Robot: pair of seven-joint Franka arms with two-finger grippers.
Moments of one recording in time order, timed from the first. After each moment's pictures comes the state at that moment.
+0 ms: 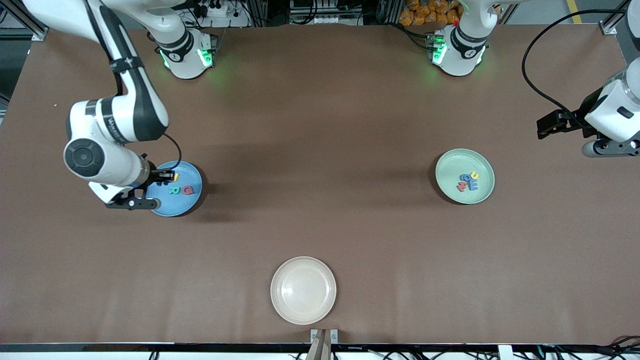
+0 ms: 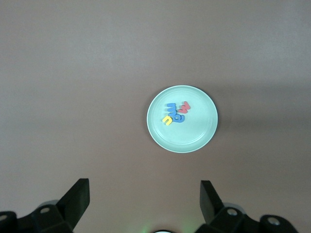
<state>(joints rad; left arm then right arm) 0.01 0.02 -0.08 -1.63 0.07 1.55 -0.06 0.10 0.29 -0.02 -1.94 -0.09 1.99 0.14</state>
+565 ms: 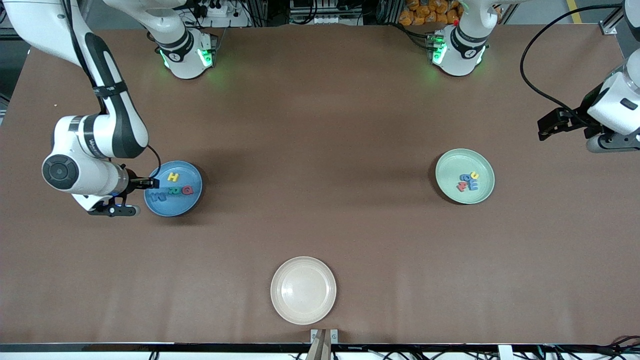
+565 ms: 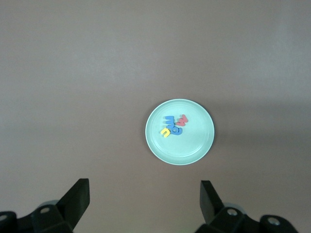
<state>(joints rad) 0.01 -0.02 -0.09 -1.66 0.07 1.61 -0.13 0.03 0.35 -0.04 -1.96 -0.08 2.07 0.07</state>
